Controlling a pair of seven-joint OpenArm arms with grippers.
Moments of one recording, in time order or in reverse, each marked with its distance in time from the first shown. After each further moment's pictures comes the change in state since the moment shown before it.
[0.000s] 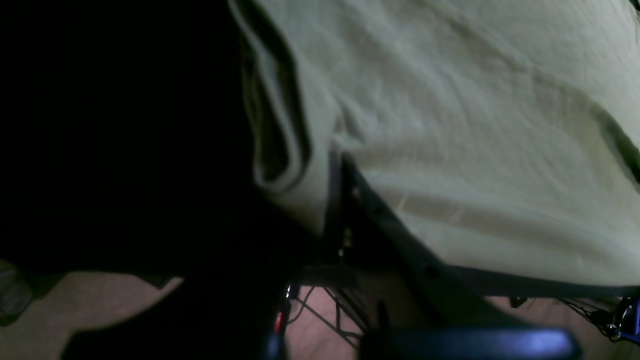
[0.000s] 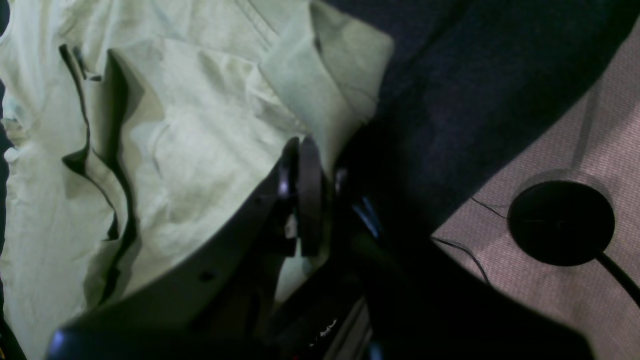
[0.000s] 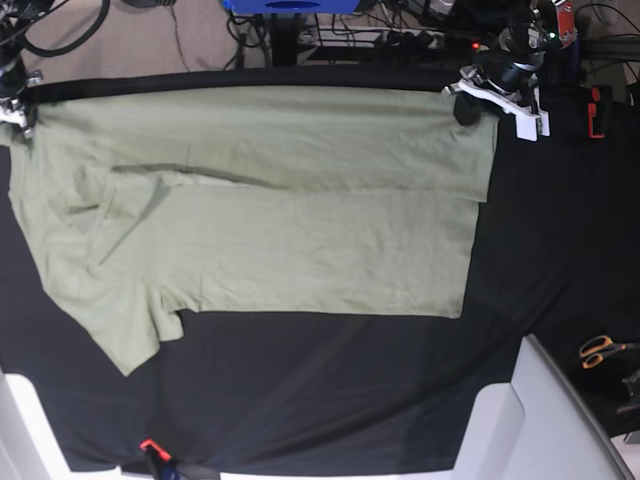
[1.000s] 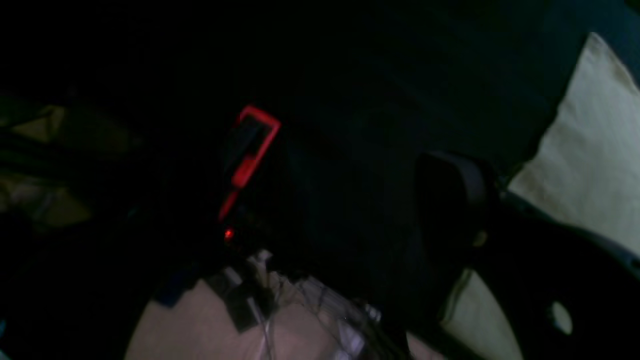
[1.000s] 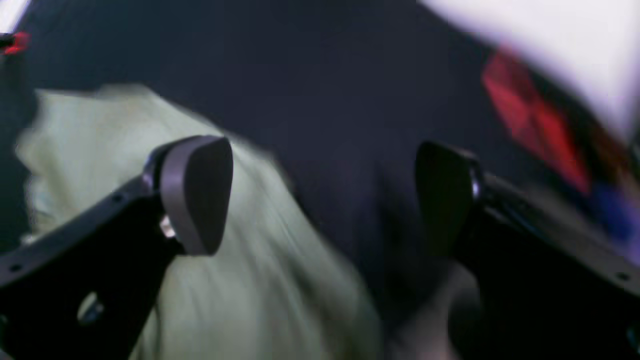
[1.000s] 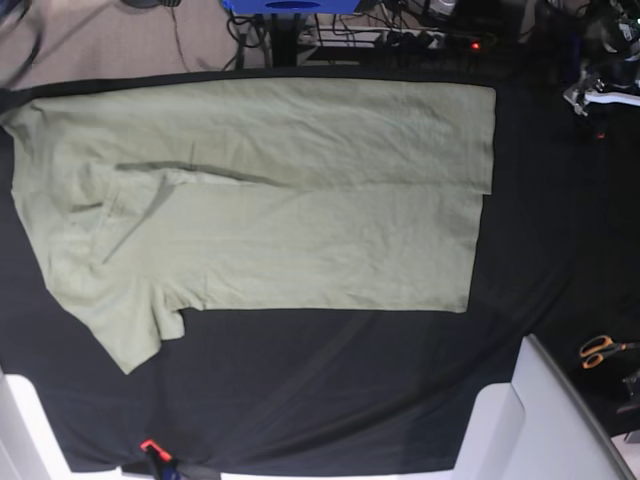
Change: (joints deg) left arm -0.9 -2.1 -27.2 2.0 0.1 0.5 0.2; right arm 7.9 13.9 -4.0 2.6 -3.8 3.3 1.5
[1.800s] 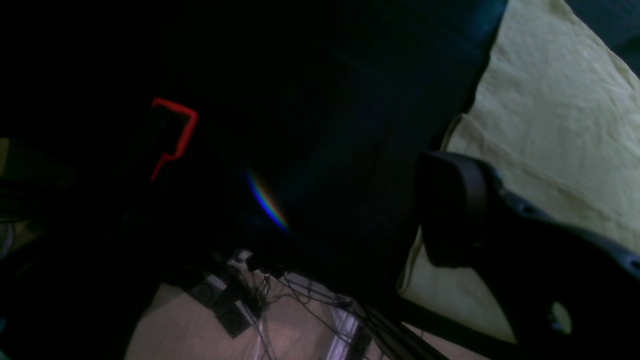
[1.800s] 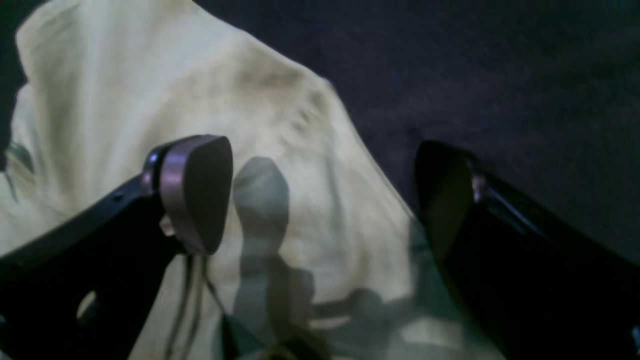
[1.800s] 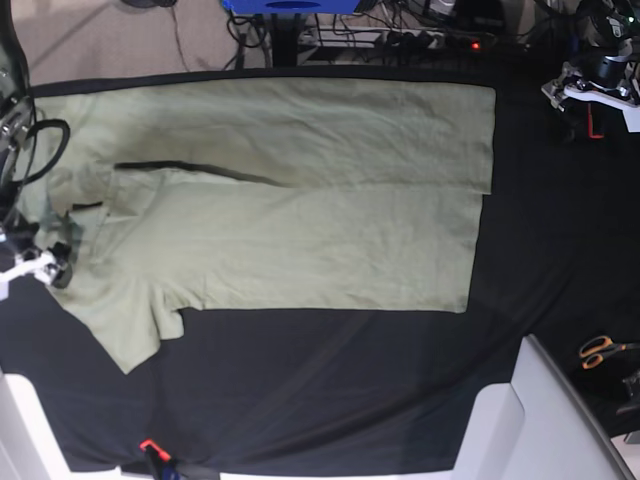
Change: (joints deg) left arm 0.3 1.2 2.0 0.2 0.0 -8.5 0.0; right arm 33.2 8.5 -22.6 -62.3 -29.2 10.5 32.4
